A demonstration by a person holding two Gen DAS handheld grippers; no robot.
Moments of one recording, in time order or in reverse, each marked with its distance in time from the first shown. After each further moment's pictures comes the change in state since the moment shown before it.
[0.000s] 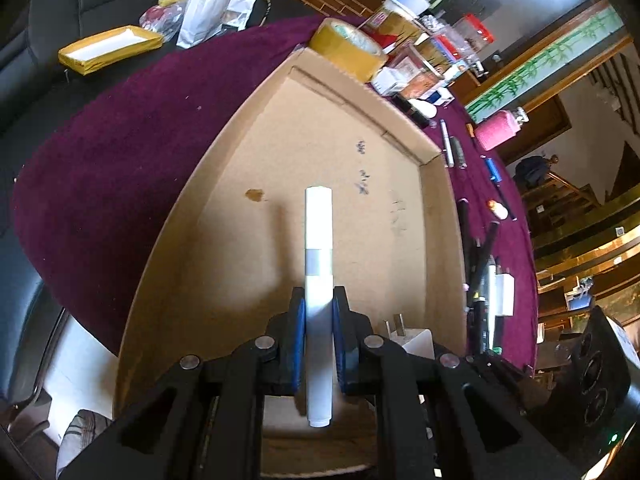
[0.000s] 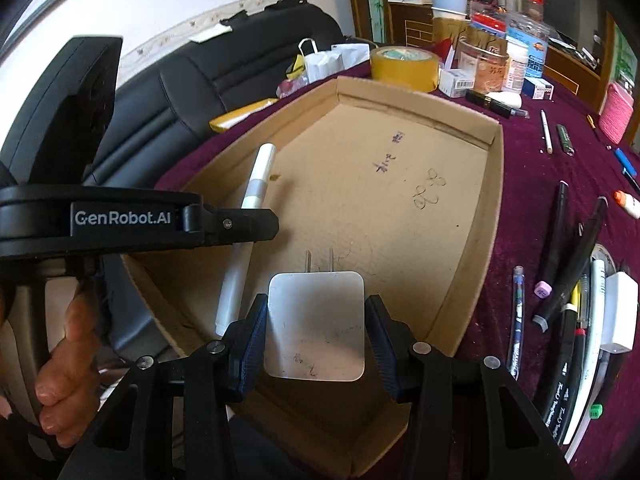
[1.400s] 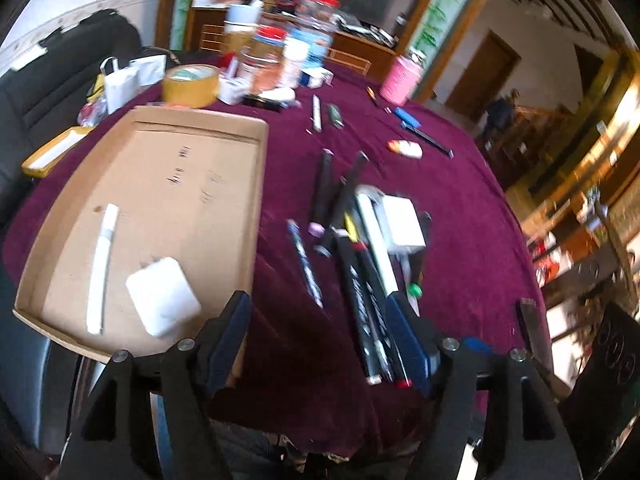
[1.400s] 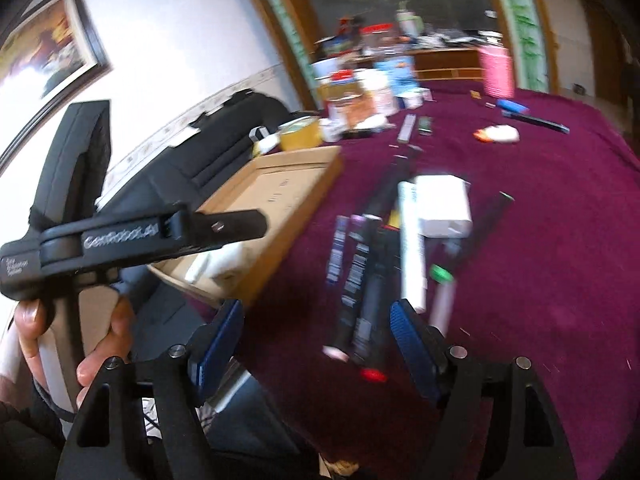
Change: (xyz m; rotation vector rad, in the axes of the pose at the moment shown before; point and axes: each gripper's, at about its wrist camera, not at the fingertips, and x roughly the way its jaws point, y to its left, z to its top) left arm -0.012 -0.180 -0.101 0.371 -0.106 0.049; right arm -0.151 -0.119 -0.138 0.284 -0.311 0.022
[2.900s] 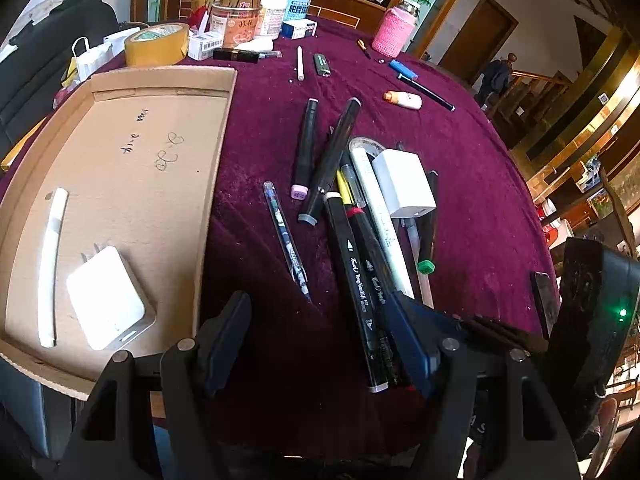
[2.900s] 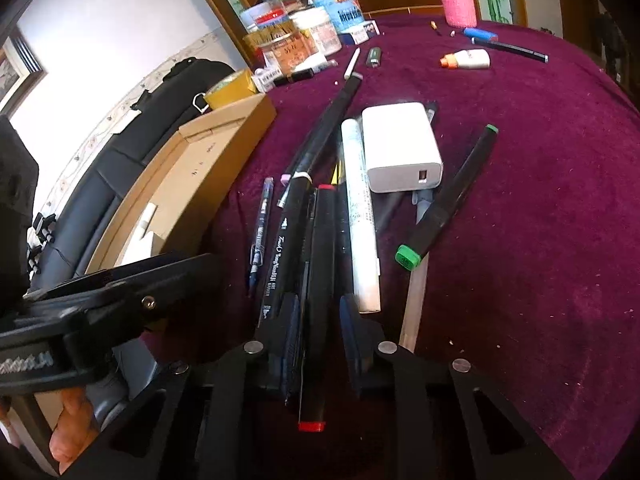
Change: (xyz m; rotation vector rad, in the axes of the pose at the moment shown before) left arm 0.053 -0.004 0.000 0.027 0.146 -0.026; right arm 0.078 -0.035 0.013 0.119 0.191 -0.081
